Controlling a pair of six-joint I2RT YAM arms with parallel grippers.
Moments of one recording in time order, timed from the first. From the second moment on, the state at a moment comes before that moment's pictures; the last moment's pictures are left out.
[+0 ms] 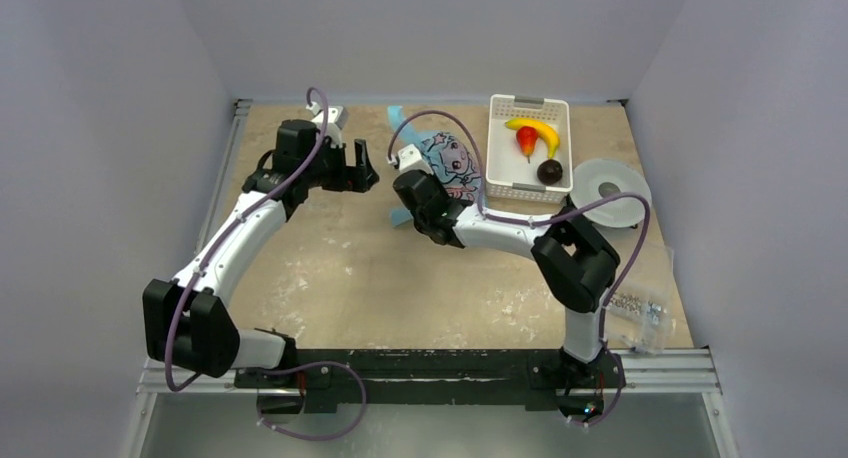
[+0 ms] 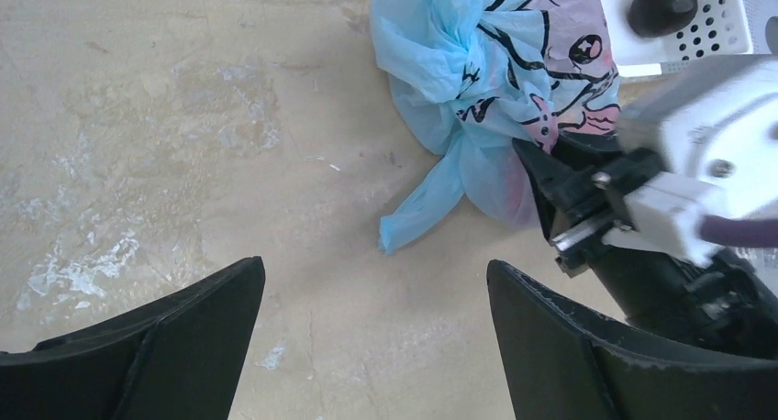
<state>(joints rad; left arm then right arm) -0.26 1.34 1.12 -0.37 0.26 -0.22 0.88 1.91 1.29 -0.01 0.79 -0.03</state>
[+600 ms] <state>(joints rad) -0.26 1.51 1.22 -0.44 0.47 -0.22 0.64 1.60 0.96 0.26 -0.06 0.11</state>
